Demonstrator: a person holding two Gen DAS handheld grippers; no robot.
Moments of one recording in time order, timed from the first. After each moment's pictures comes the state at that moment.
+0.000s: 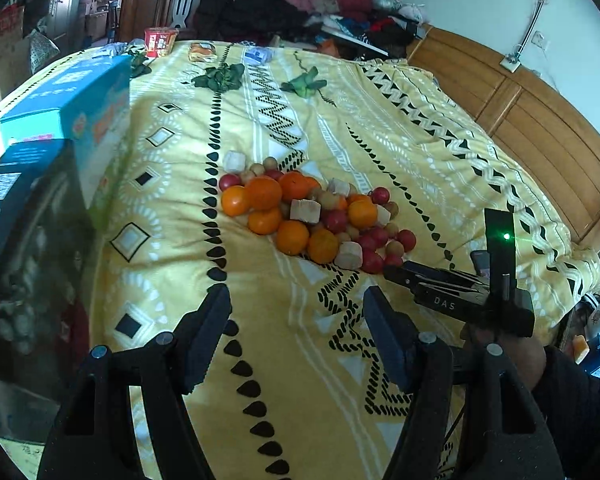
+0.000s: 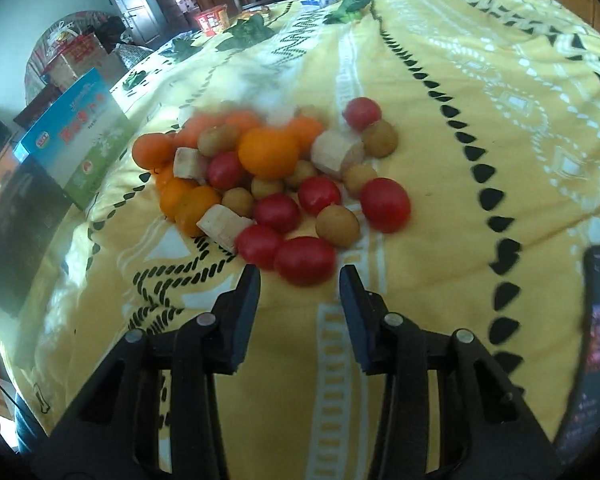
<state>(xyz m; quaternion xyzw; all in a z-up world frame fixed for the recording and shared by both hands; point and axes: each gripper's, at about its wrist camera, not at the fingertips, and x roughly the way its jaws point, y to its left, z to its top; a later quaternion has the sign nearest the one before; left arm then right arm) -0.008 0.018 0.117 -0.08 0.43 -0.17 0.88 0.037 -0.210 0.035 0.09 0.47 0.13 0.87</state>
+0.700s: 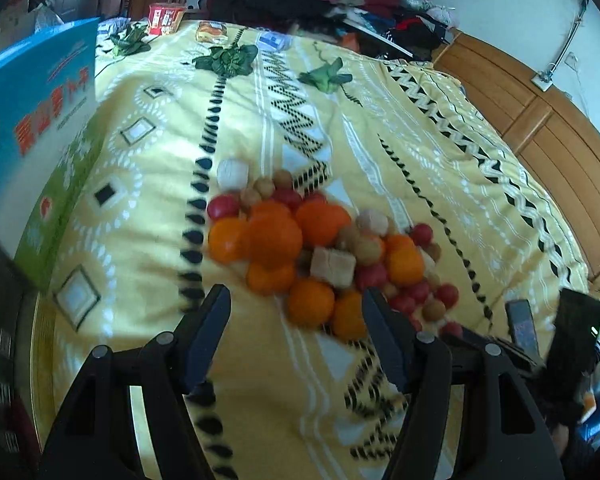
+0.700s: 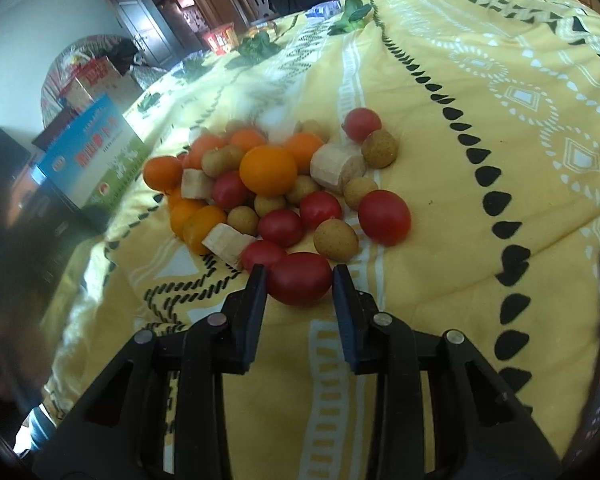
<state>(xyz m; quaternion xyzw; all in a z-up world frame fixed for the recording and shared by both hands) 0.098 0.003 0.071 -0.11 0.44 -0.15 0.88 0.029 -0.229 0.040 0.14 0.44 0.16 0.87</state>
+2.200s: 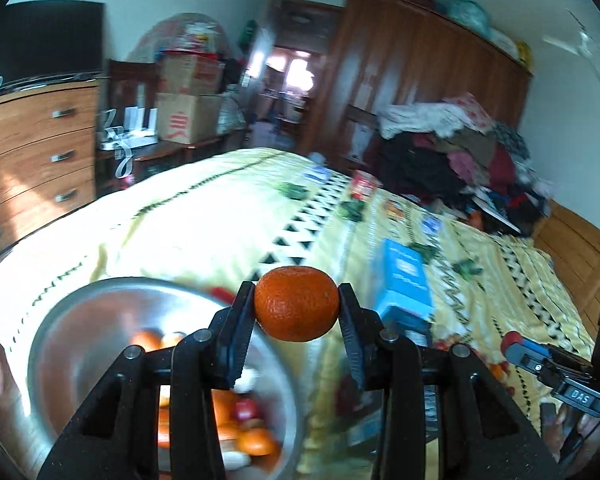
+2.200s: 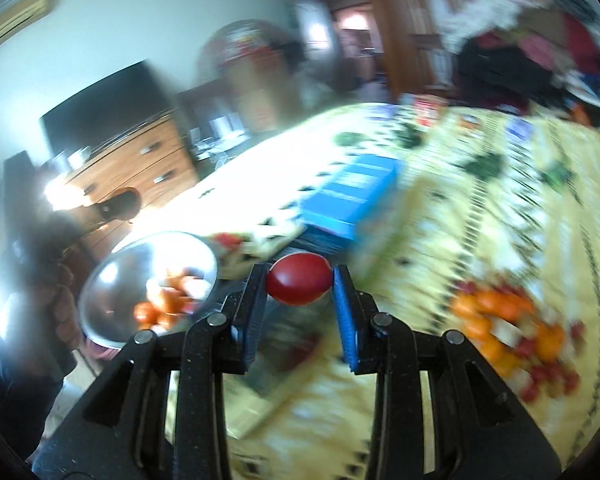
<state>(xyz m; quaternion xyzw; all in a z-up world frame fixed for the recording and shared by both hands) -0.141 0.336 0.241 -0.18 0.22 0.13 0.95 -0.034 0.052 0.226 0.00 0.31 0.41 0.86</state>
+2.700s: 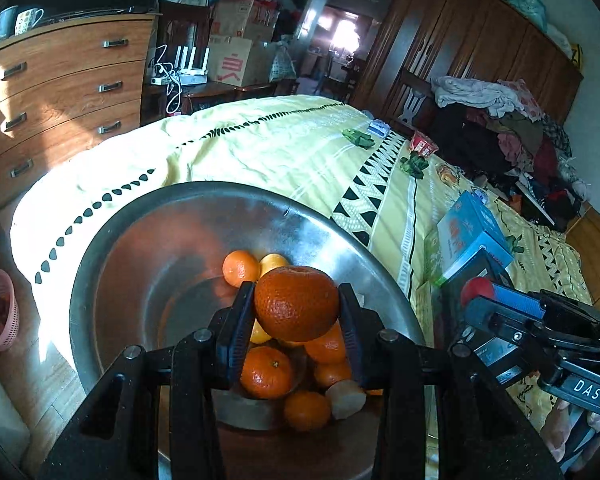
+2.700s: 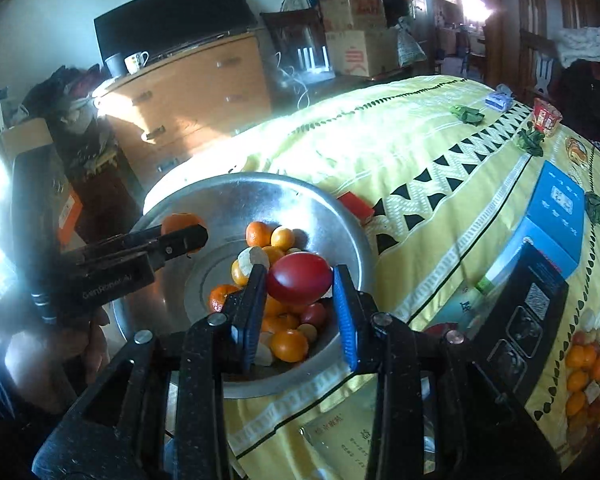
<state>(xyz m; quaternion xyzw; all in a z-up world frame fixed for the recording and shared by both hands) -0.182 0.403 0.149 -0.23 0.31 0.17 0.91 -0.077 0.238 0.188 -0.12 0.36 0.48 0.79</state>
